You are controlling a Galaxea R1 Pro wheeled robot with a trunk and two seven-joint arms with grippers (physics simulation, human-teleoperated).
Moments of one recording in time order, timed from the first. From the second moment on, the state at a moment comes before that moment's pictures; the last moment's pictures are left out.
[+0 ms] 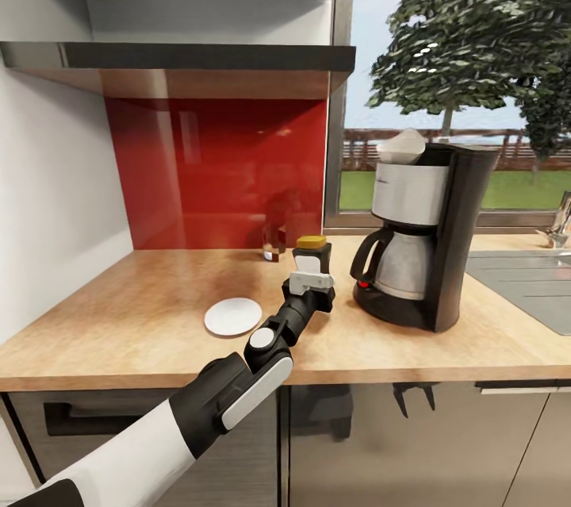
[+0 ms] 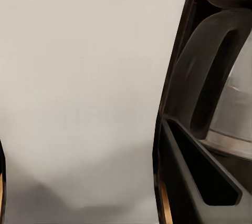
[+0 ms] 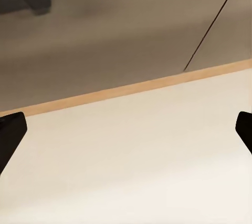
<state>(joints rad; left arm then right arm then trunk) -0.77 -0.09 -0.90 -1.19 0.67 0.01 0.36 0.04 -0.33 0.00 -0.68 -0.37 -0.01 0.13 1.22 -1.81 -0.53</state>
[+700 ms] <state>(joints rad) -0.77 -0.09 -0.90 -1.19 0.67 0.01 0.36 0.04 -0.33 0.00 -0.68 -0.37 -0.01 0.13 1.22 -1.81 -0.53</state>
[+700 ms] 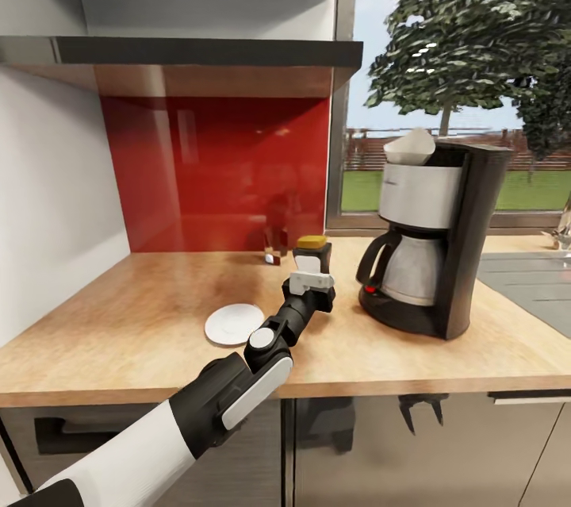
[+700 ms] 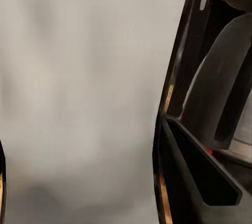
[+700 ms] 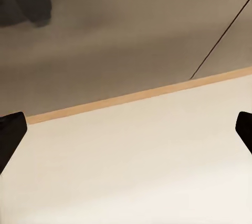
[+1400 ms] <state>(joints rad) -0.77 -0.09 -0.90 -1.19 0.67 0.01 0.36 0.04 -0.33 0.00 -0.68 -0.37 -0.01 0.13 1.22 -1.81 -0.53</state>
